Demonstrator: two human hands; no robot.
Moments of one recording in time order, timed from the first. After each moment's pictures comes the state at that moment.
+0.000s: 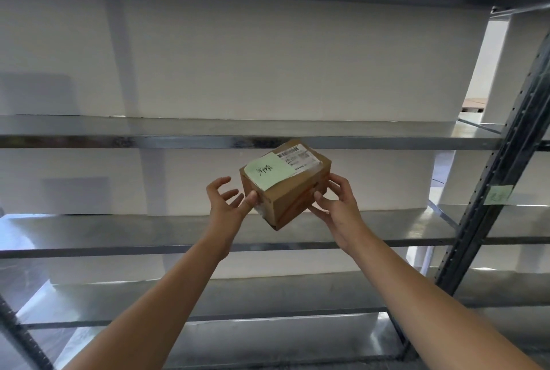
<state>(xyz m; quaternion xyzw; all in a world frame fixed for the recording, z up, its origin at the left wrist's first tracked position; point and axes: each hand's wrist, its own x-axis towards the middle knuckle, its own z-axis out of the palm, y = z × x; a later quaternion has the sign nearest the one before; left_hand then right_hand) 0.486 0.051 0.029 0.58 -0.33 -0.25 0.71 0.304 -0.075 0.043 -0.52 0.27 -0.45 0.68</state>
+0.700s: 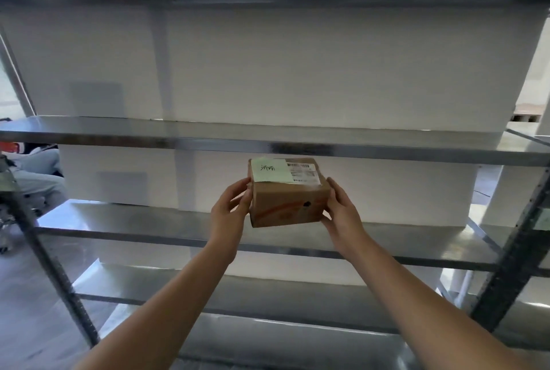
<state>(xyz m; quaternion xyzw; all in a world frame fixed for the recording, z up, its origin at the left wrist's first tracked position) 0.464 0.065 0.039 0.62 -0.31 -0.14 0.71 0.311 -0.091 0.039 -0.51 0.24 -0.39 0.73</state>
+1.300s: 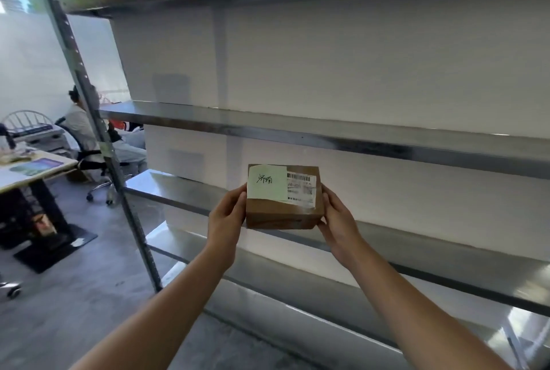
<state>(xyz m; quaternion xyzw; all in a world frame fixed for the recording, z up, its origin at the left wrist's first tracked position) 0.419 0.103 0.024 0.63 -0.17 -0.07 0.75 0.318 -0.082 0.023 -0.55 0.17 -0.25 0.77</state>
